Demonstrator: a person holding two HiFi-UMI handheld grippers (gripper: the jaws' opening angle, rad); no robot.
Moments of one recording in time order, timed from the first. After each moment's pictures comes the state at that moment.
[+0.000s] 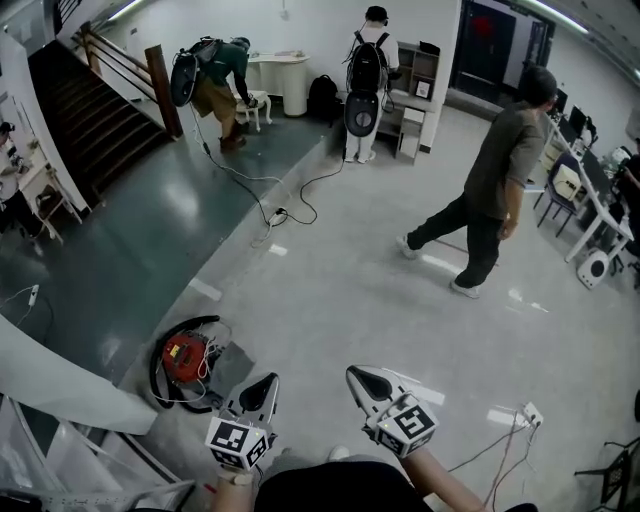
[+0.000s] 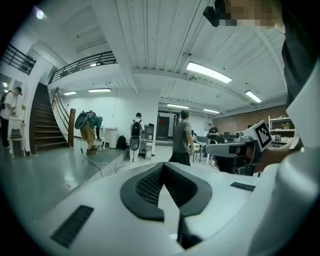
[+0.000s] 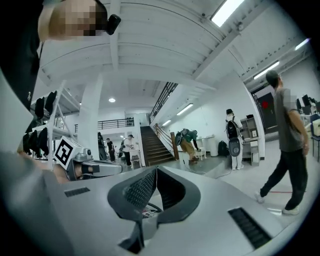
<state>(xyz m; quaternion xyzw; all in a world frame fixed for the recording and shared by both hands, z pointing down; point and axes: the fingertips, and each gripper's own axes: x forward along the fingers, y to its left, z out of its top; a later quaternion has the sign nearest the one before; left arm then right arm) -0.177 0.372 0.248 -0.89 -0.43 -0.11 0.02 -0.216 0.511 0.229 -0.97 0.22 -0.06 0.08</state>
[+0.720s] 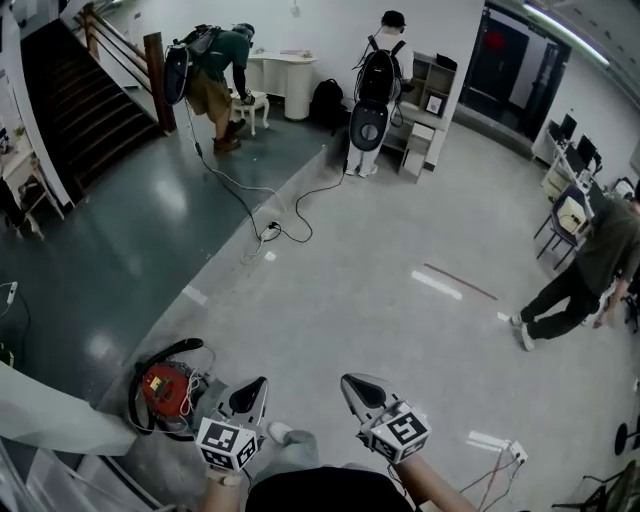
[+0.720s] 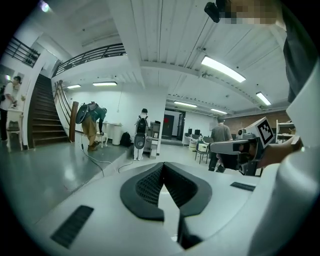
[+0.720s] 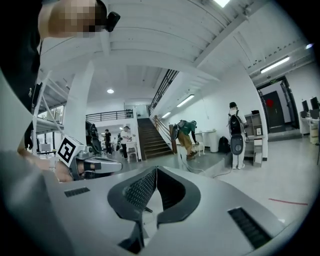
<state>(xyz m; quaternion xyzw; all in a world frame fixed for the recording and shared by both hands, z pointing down) 0.015 0.393 0.292 -0.90 -0.42 -0.13 0.00 -0.030 0.540 0.261 -0.97 0.23 -0.09 0.05</state>
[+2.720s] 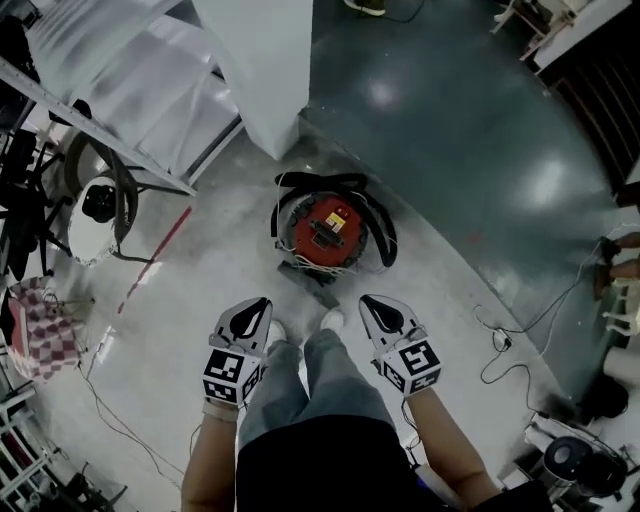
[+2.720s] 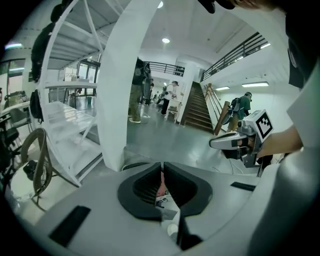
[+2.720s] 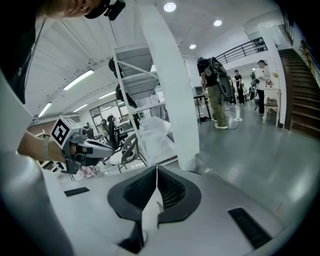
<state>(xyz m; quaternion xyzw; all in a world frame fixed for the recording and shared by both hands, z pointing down) 0.028 -0.009 0.462 -0.87 0.38 -0.22 -0.22 0.203 0.006 0.454 -0.46 0.84 -0.24 -0.18</state>
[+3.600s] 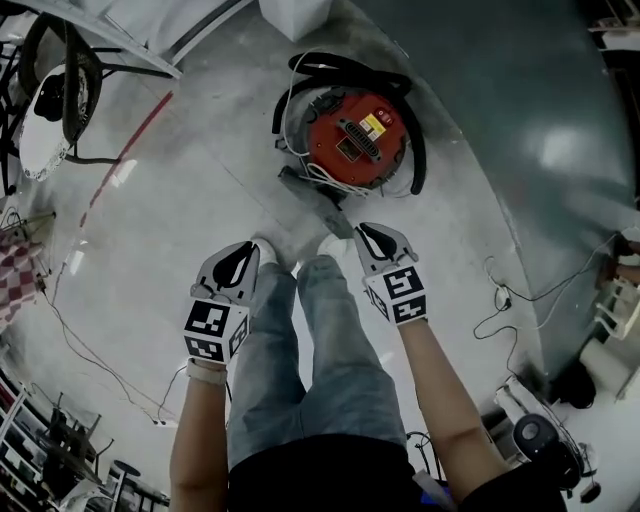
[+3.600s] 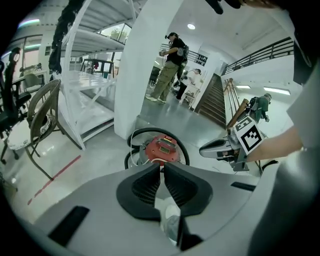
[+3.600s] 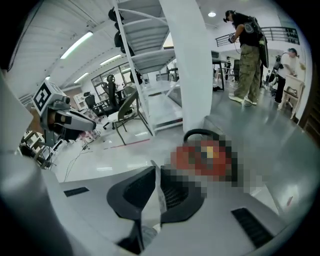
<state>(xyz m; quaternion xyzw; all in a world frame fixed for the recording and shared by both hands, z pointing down) -0.040 0.029 0.685 -0.81 0.41 -0.26 -0.33 0.146 0.013 0.735 -0.38 0.81 -0.28 -0.35</state>
